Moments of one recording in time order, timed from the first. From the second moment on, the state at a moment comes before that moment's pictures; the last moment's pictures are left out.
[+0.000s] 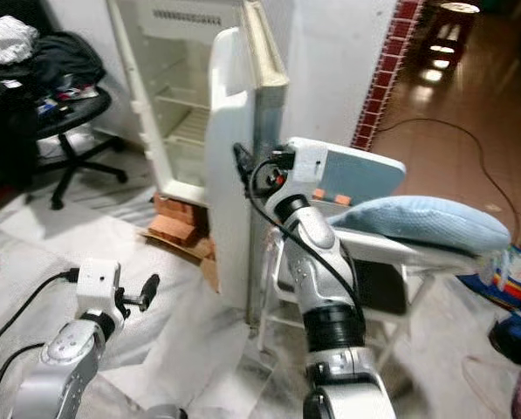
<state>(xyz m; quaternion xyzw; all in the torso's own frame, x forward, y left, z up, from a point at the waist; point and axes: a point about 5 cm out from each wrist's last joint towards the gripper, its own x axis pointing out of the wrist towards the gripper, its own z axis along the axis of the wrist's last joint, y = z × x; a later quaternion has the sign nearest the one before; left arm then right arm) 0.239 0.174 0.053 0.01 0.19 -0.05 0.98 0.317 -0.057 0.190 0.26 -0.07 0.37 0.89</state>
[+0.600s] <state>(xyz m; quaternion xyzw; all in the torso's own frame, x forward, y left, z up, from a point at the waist) 0.241 0.173 0.057 0.01 0.18 -0.06 0.98 0.286 -0.073 0.152 0.23 0.03 0.43 0.88</state>
